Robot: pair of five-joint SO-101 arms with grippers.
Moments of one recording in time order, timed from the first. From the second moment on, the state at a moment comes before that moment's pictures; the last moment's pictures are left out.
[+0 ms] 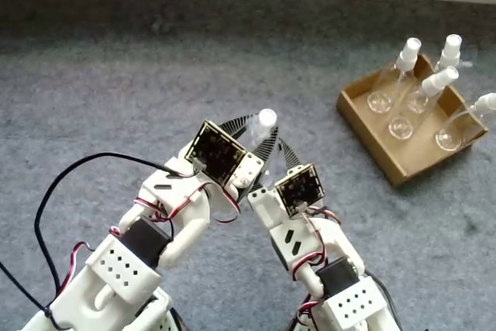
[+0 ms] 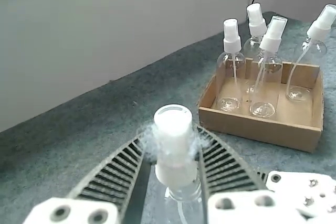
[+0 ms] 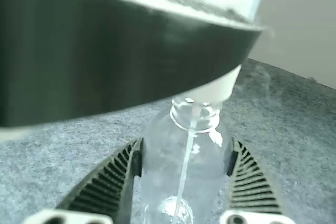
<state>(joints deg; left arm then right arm) 30.8 -61.8 63.3 20.4 -0.7 -31.9 -89.1 95.7 12.0 7.8</state>
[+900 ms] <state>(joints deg) 30.6 -61.5 62.5 25.1 -0.9 -32.0 -89.1 95.7 12.0 7.9</state>
